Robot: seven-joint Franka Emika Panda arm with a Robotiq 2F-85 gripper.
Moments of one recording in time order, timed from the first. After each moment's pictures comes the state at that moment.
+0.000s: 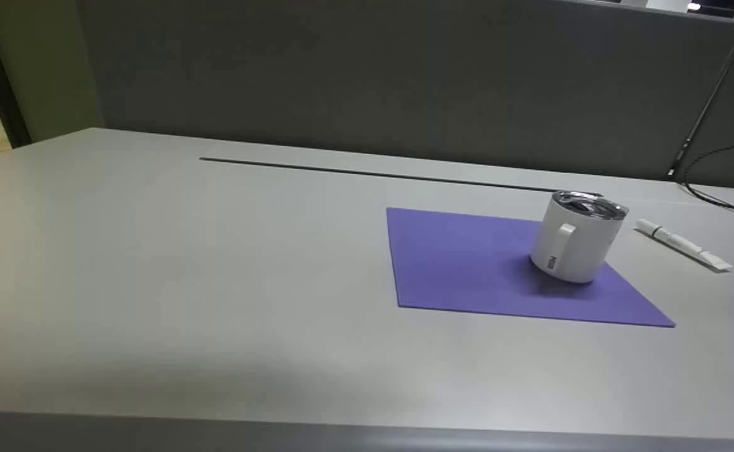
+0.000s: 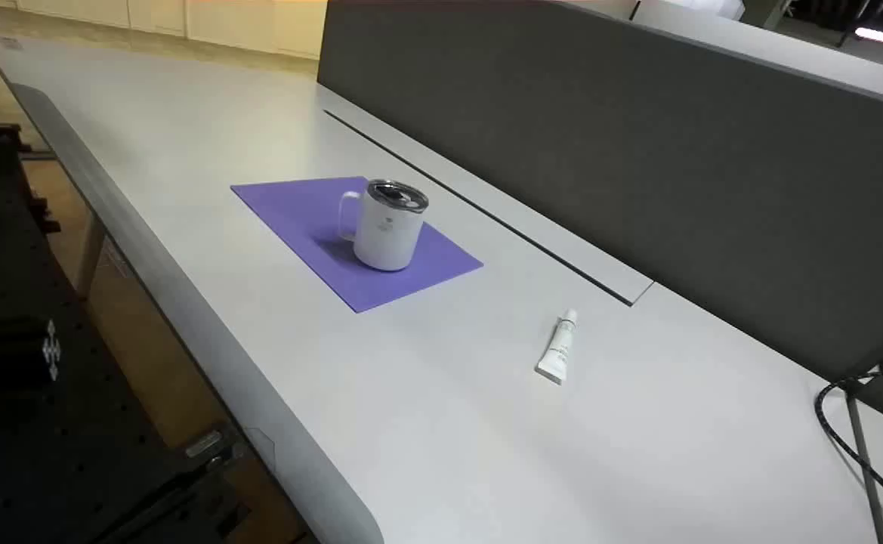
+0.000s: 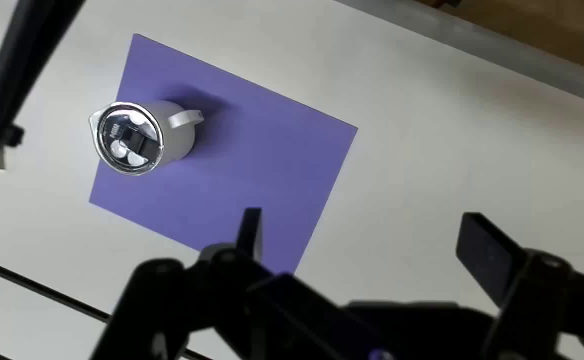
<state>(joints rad) 0.14 -0.24 0.27 -2.29 -0.06 1.96 0.07</state>
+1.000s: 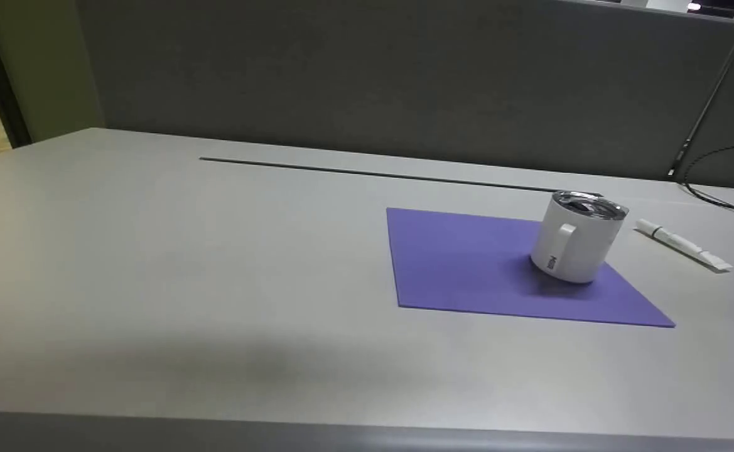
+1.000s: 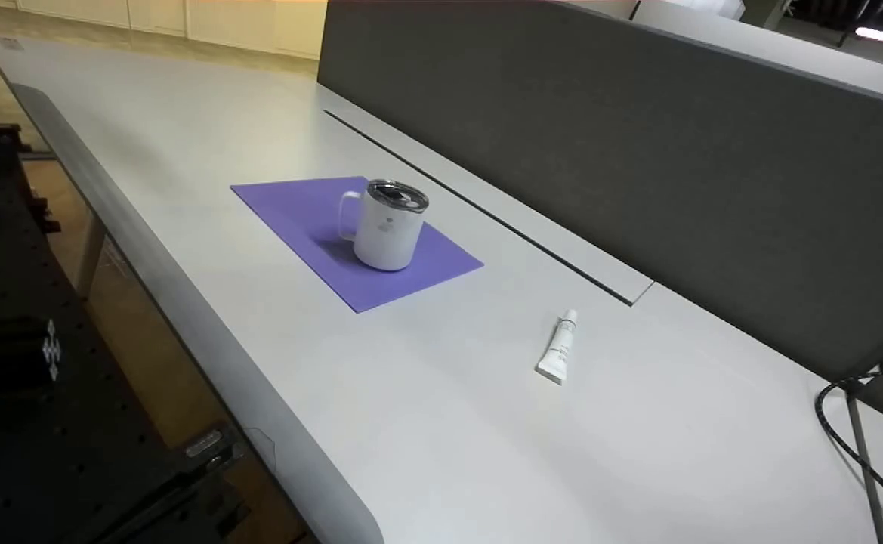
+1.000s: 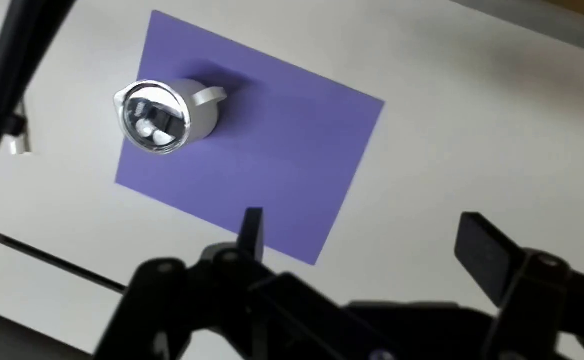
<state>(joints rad) 0.12 -0.23 0.23 -2.29 -0.12 2.03 0.08</state>
